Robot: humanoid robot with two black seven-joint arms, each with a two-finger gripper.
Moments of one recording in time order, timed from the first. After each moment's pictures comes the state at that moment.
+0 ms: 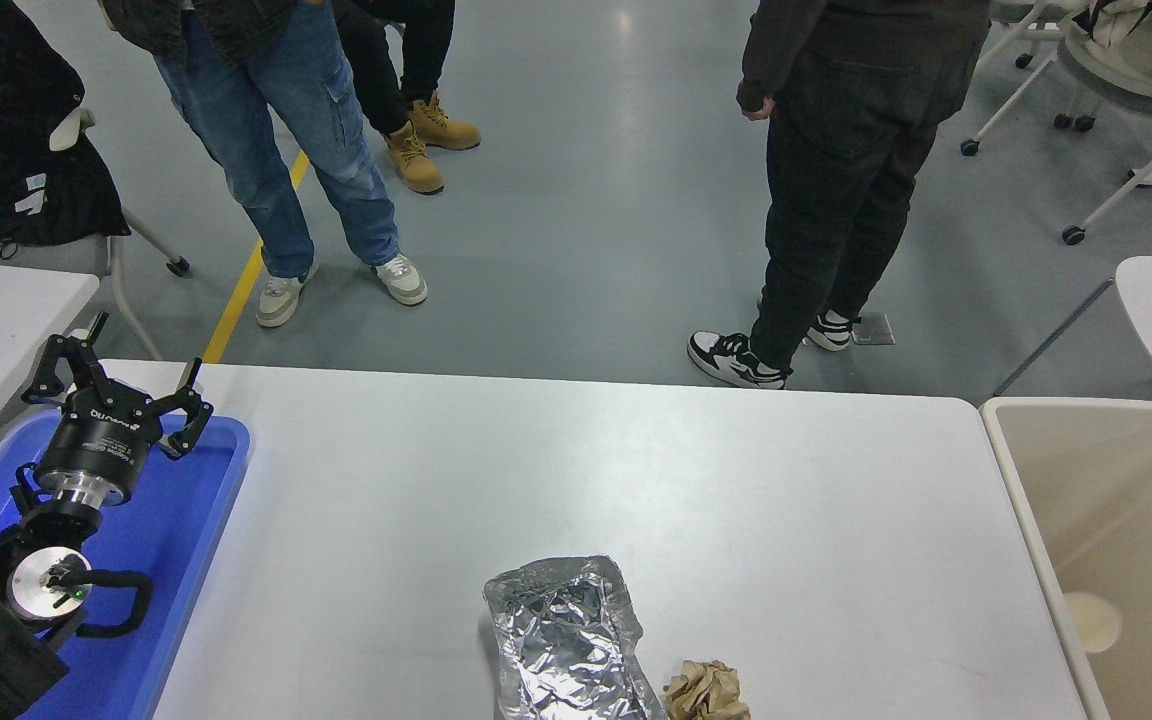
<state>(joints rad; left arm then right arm) -0.55 0.46 -0.62 -0.39 -0.23 -0.70 -0.58 0.64 -0.48 -0.25 -0.05 -0.56 0.14 0.23</state>
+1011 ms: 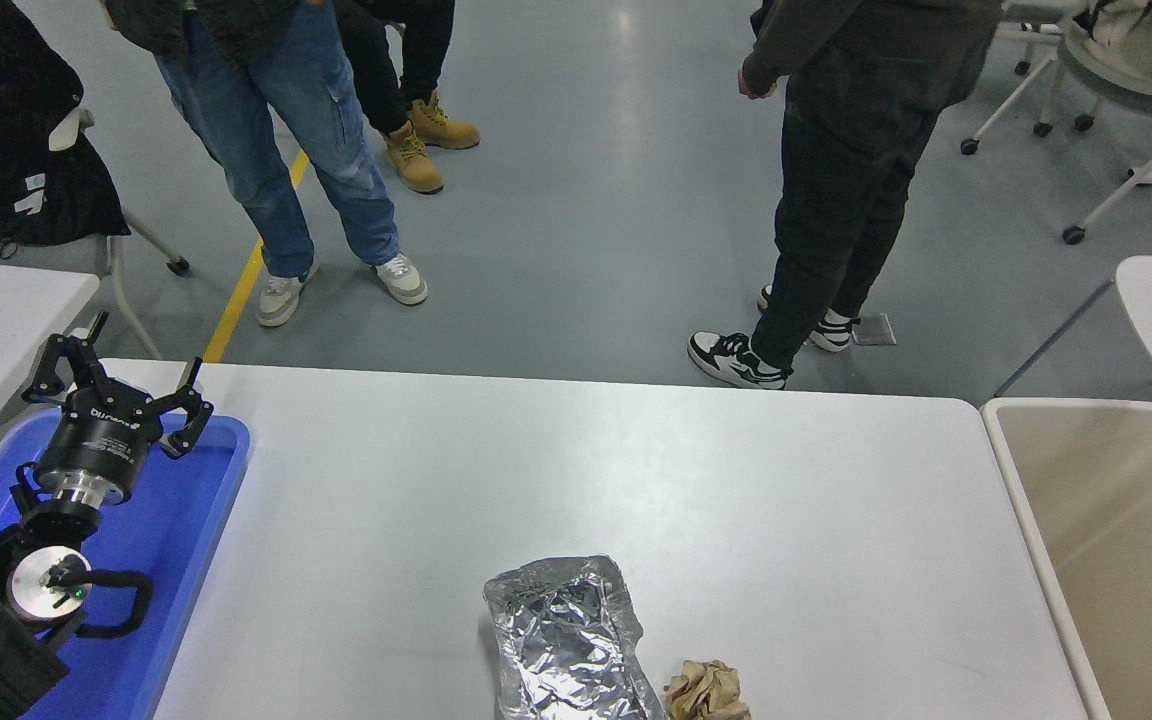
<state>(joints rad) -0.55 0.46 -0.62 -0.39 -0.23 -0.70 -0.58 0.85 -0.66 0.40 0.14 -0.46 0.14 0.24</state>
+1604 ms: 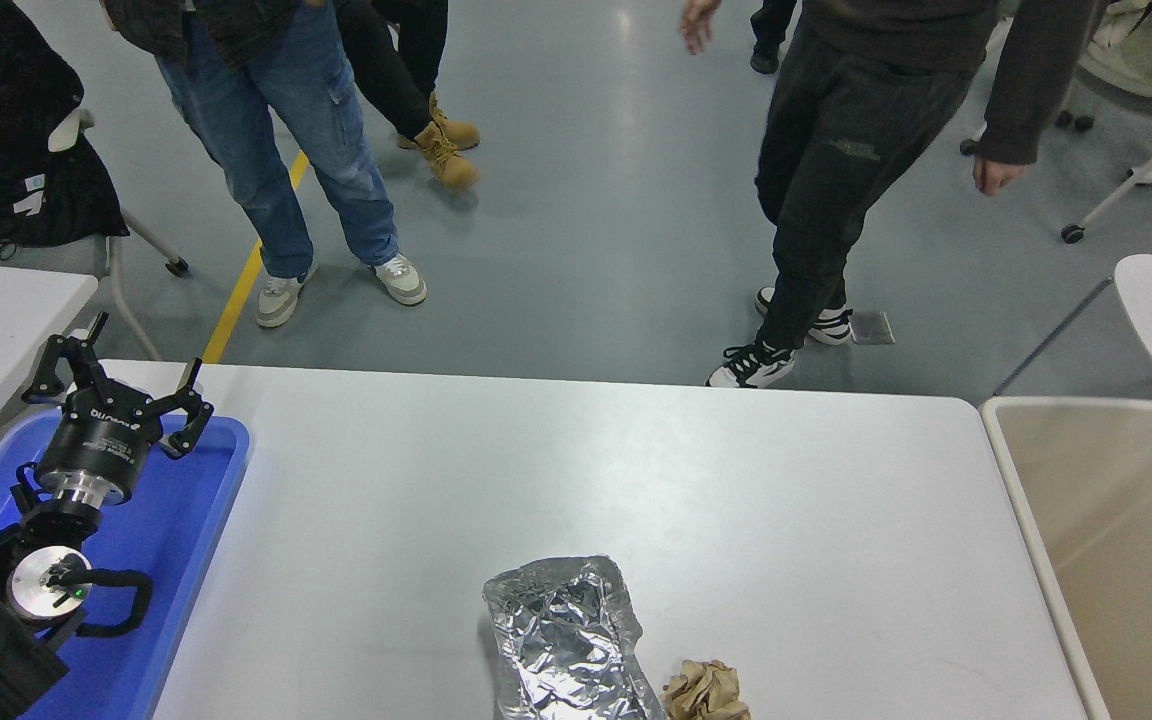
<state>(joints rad) -0.55 0.46 -0.62 -0.39 -0.23 -0.70 -0.58 0.87 -0.73 0.76 0.47 -0.39 0.13 0.24</state>
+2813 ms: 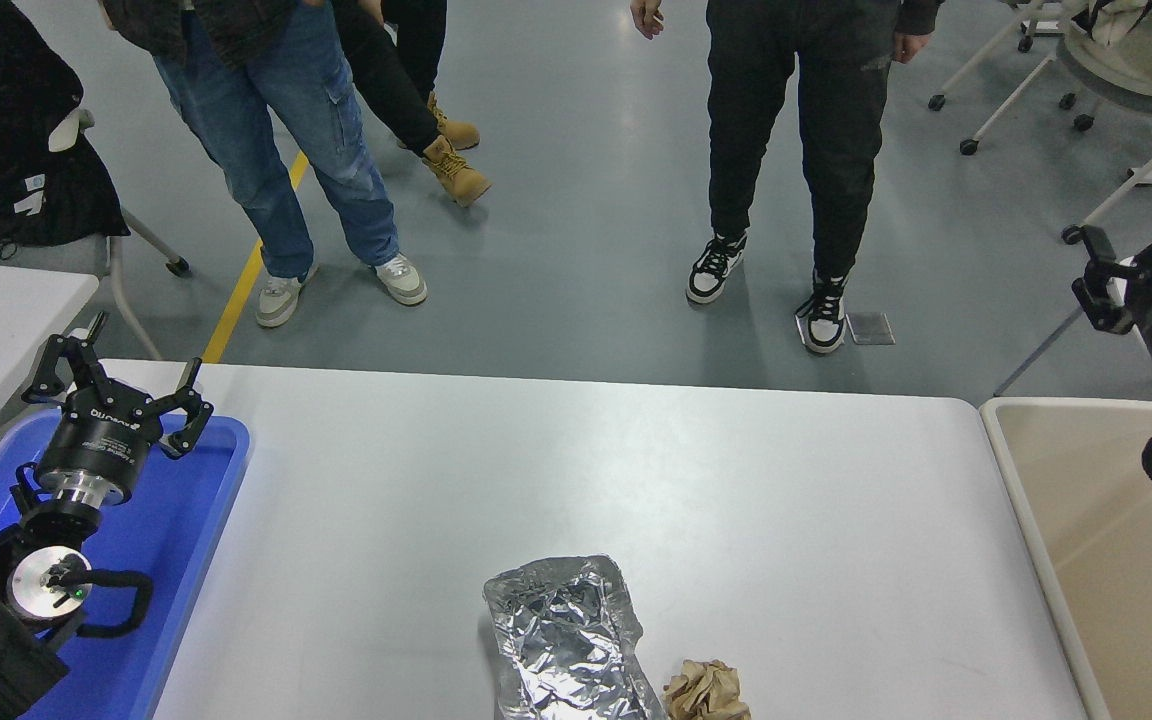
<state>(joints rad) -0.55 0.46 -0.62 -0.39 -0.23 -0.70 -0.58 0.49 -0.52 1.13 0.87 -0.41 0.09 0.37</state>
